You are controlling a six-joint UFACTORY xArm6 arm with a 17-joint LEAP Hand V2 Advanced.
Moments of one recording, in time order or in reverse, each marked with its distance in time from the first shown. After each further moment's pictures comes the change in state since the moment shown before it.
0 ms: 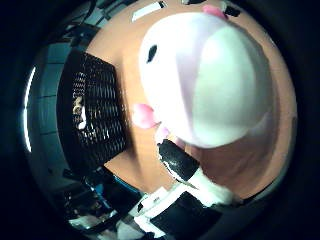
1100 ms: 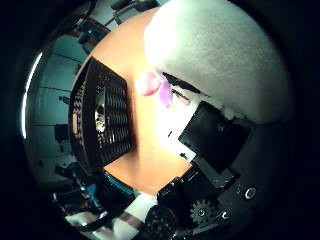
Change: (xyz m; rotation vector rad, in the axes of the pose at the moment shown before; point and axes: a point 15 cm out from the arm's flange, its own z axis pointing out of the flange) arm 0.004 0.018 -0.103 0.103 0.064 -0.033
